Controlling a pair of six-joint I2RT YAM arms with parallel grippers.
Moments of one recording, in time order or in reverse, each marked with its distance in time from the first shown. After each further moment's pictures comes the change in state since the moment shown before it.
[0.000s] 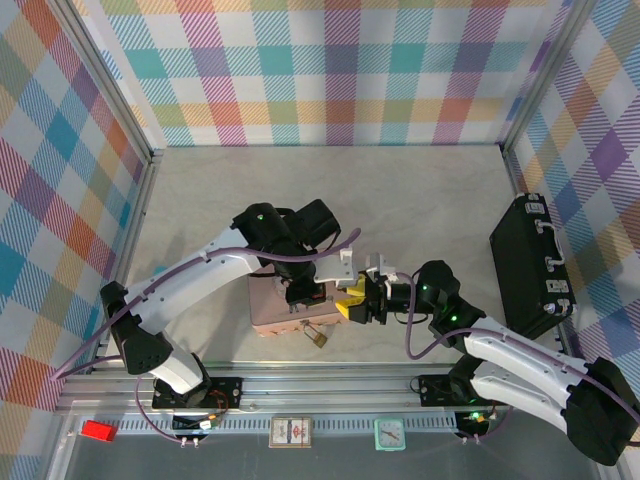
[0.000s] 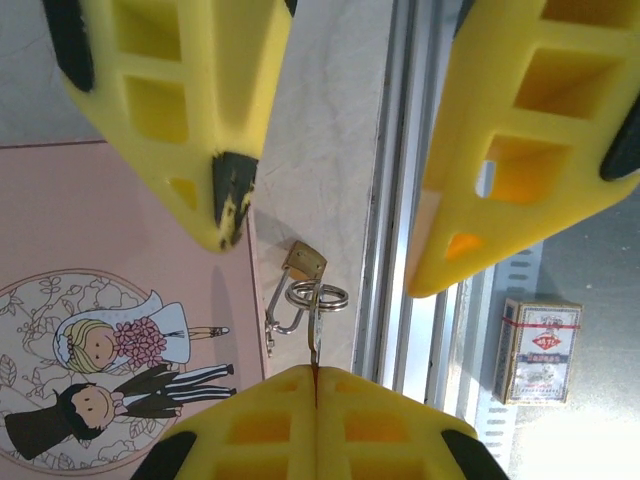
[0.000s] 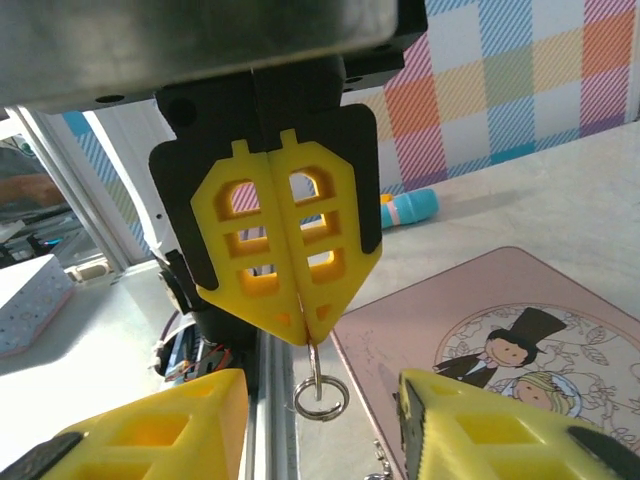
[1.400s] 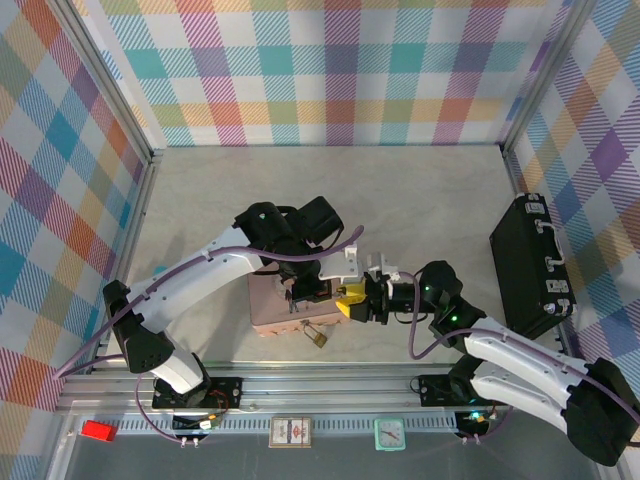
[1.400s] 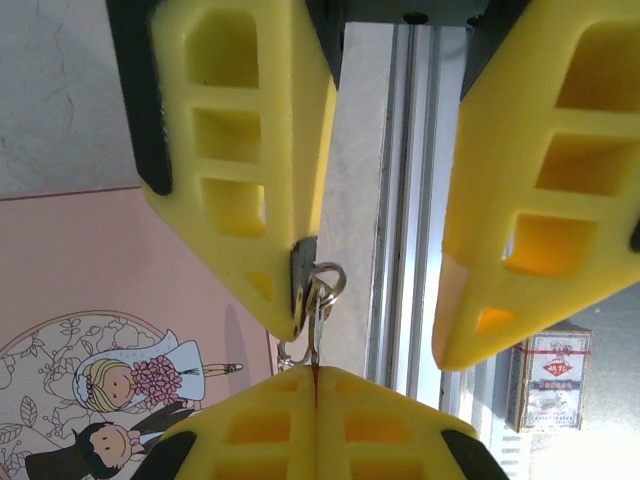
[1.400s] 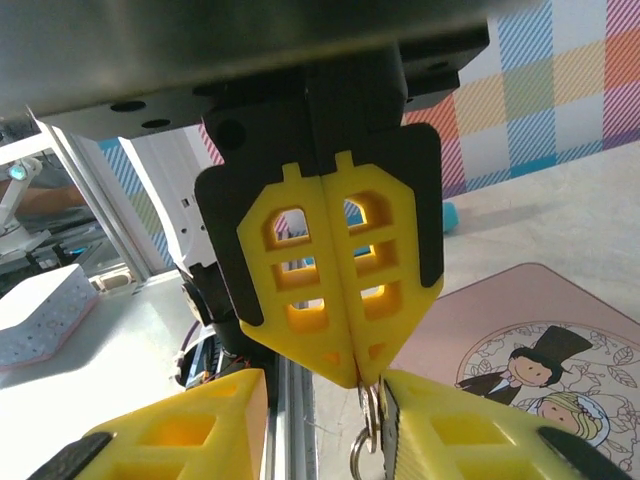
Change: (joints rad) left arm 0.000 0.011 0.011 0.053 0.016 0.008; right arm -0.001 0.000 -0.001 0.042 -0.025 0.040
